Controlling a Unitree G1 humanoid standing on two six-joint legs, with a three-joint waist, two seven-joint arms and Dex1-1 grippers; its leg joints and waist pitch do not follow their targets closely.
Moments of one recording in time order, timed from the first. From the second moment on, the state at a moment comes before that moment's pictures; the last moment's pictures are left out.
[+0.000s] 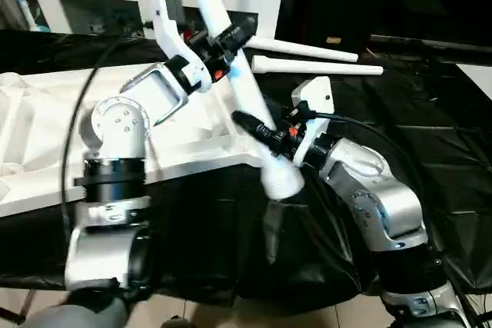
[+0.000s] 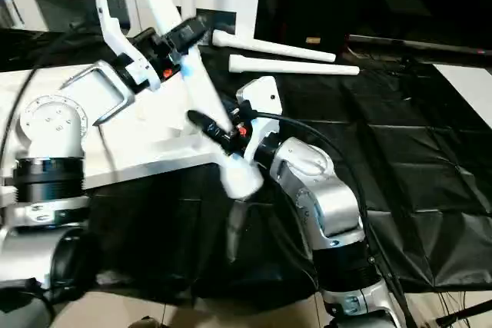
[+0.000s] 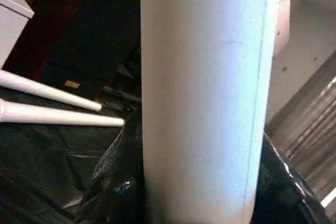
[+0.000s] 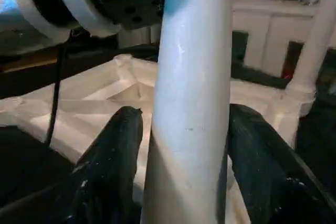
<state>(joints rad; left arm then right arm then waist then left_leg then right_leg) -0.90 0.17 0.26 0.25 -0.74 0.82 -0.38 -0.48 -0.15 0.12 -0.06 0.34 0.49 0.60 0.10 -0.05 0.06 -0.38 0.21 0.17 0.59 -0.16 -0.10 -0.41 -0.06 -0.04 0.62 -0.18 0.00</state>
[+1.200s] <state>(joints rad) -0.95 0.22 0.19 0.21 -0.74 0.83 -0.53 -0.48 -0.31 0.20 -0.03 0.36 0.67 0.76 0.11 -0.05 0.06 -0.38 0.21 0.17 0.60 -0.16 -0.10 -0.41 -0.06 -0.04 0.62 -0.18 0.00</state>
